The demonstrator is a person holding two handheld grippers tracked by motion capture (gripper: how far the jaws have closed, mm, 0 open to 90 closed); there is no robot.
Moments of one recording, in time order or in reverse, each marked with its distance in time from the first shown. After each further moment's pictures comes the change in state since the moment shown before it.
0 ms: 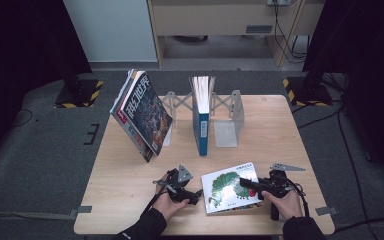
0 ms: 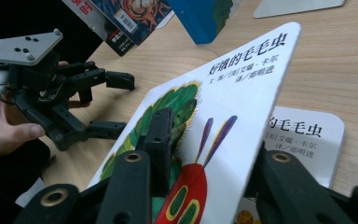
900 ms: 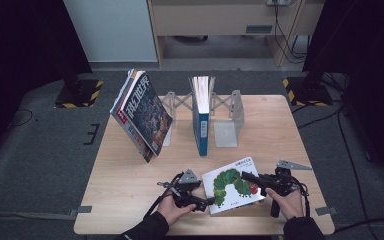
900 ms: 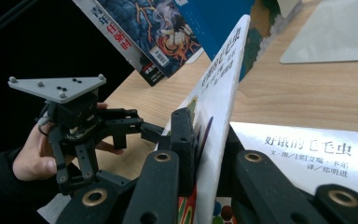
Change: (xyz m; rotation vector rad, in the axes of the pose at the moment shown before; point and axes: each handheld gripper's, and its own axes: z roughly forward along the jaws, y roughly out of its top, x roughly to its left) left arm -0.023 0.004 0.006 -0.098 -0.316 -0.082; right arm 0.010 0.012 -0.013 -0.117 0.102 -0.034
